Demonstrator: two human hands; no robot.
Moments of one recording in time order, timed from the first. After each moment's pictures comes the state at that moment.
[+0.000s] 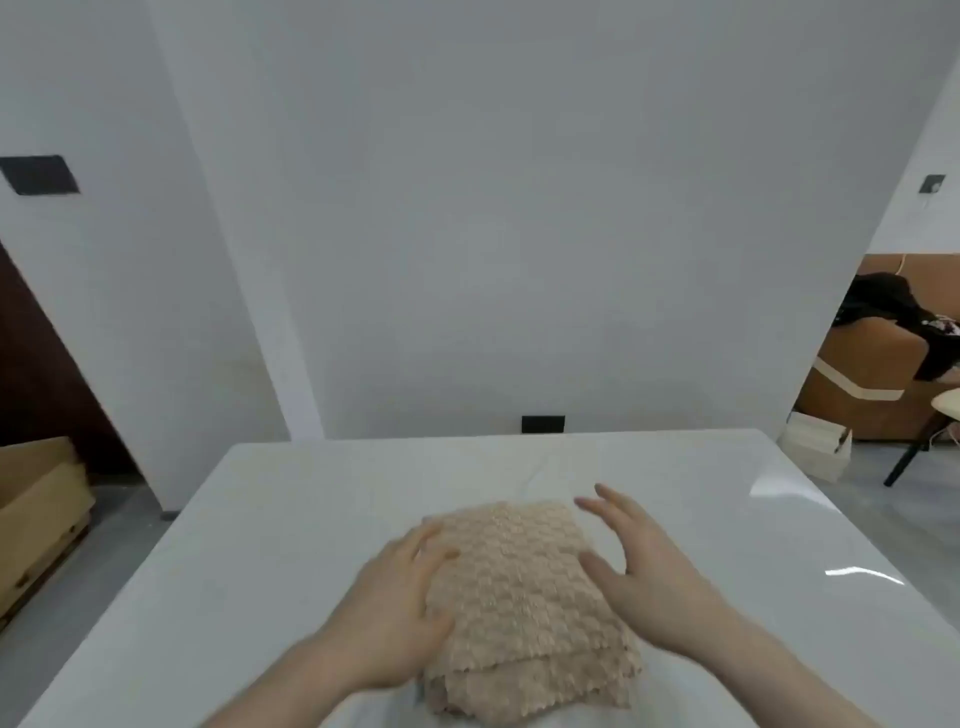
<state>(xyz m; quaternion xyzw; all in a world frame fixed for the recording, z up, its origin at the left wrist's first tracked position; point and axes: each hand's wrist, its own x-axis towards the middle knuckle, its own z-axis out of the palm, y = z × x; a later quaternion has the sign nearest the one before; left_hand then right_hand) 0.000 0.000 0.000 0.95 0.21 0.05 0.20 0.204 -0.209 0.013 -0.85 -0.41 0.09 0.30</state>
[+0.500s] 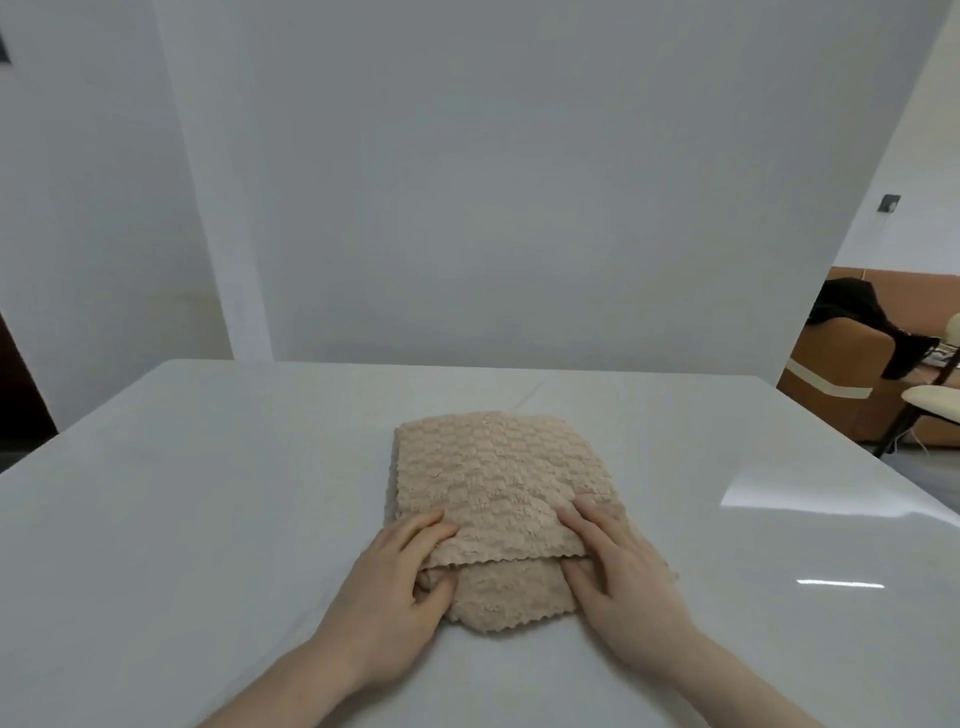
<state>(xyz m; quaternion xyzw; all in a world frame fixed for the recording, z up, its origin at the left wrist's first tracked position) 0.008 0.004 -0.256 0.93 0.18 0.19 0.26 0.200 -0.207 -0.252 -0.86 -0.43 0.00 0.27</state>
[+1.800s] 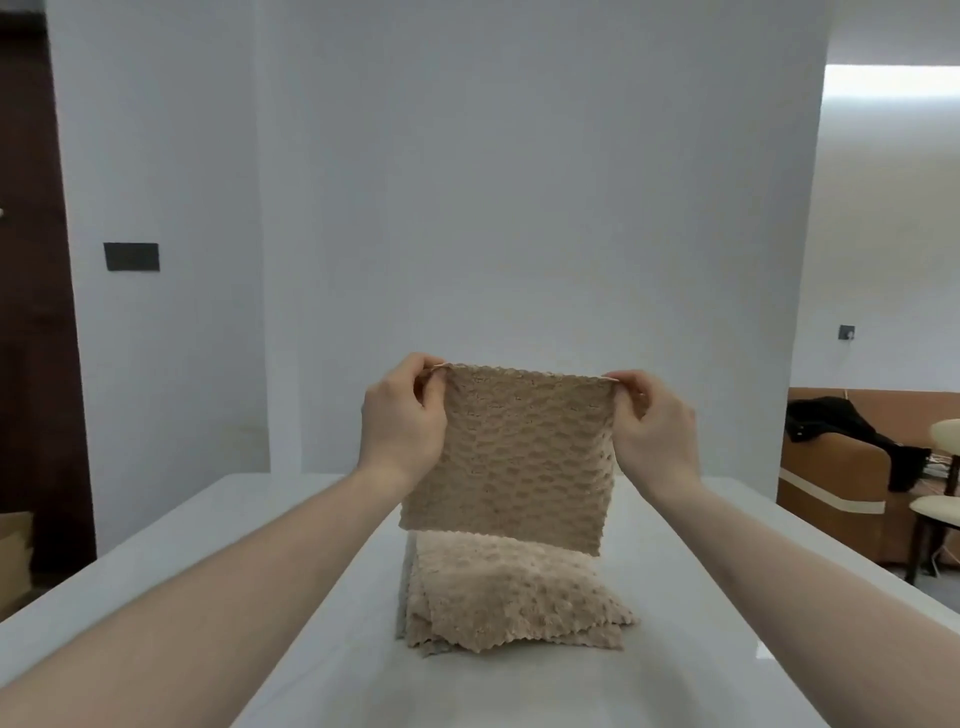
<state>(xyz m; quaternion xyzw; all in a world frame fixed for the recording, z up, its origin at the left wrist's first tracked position) -0.012 -0.061 -0.025 0.75 0.14 0.59 0.26 0.175 -0.240 -0.038 -0.68 -0.35 -0.28 0.58</state>
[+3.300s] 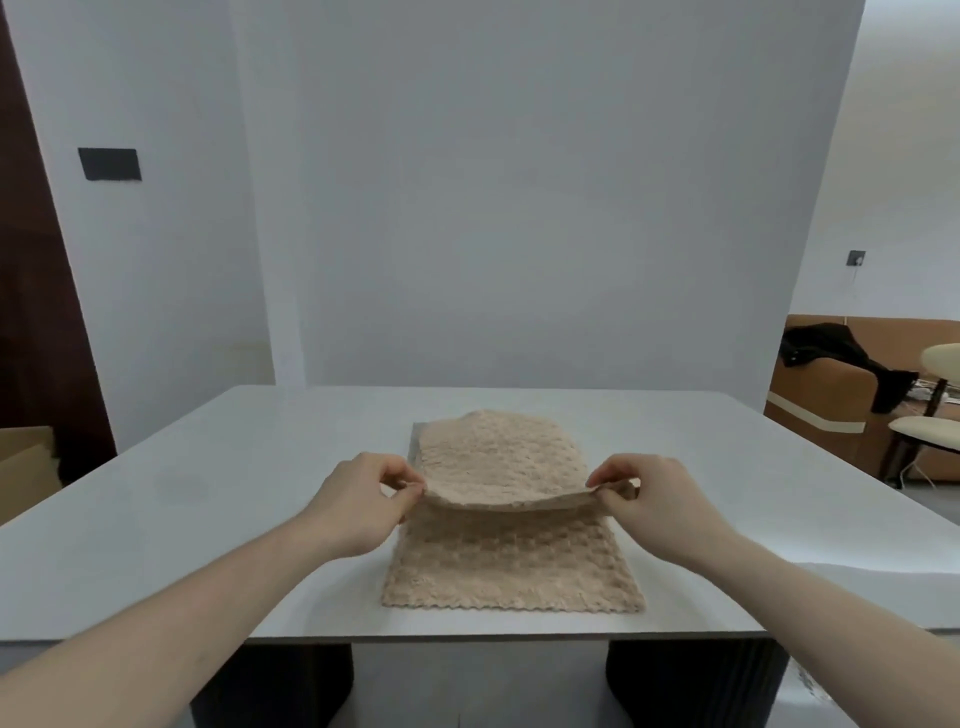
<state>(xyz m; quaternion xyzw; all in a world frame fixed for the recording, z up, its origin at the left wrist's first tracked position) -0.097 -0.068 -0.170 0.89 0.27 0.22 0.30 0.128 -0.317 -0.170 -0.83 -0.44 -0.07 0.35</state>
